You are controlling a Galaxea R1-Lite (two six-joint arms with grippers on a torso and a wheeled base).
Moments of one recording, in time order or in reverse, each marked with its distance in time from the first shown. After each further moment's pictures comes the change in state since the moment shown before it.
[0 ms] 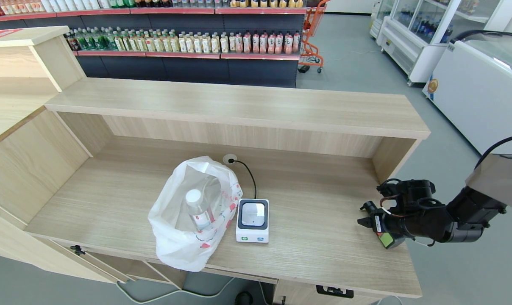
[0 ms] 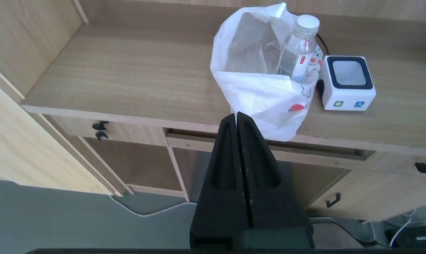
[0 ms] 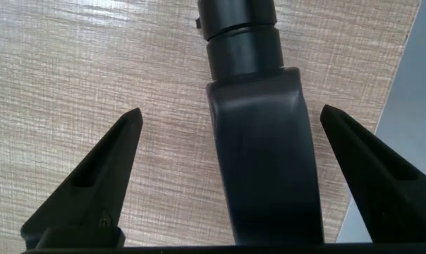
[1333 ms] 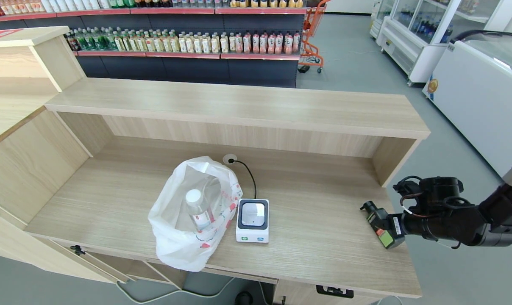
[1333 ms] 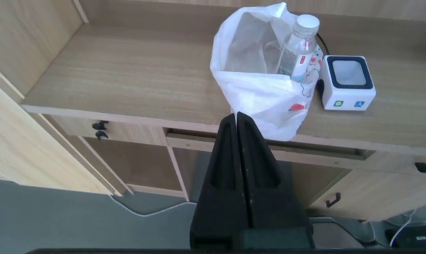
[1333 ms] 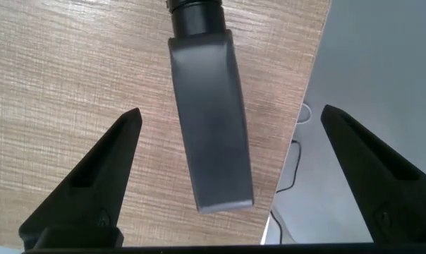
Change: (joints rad) left arm 0.000 0.000 0.000 0.000 0.000 0.000; right arm -0.055 -0.148 0.130 0.002 -0.001 -0.099
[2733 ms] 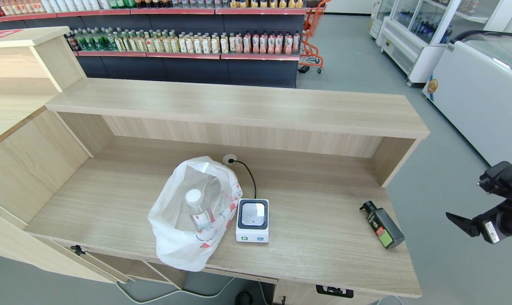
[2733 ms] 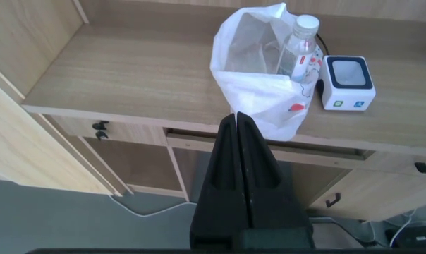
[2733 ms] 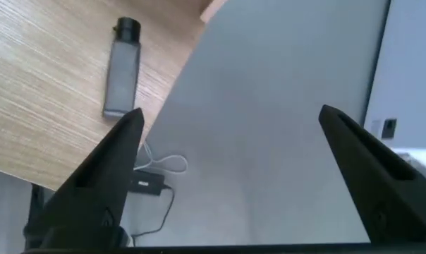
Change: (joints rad) left arm 0.000 0.000 0.000 0.000 0.000 0.000; right arm -0.230 -0.645 0.335 -0.007 0.081 -0.525
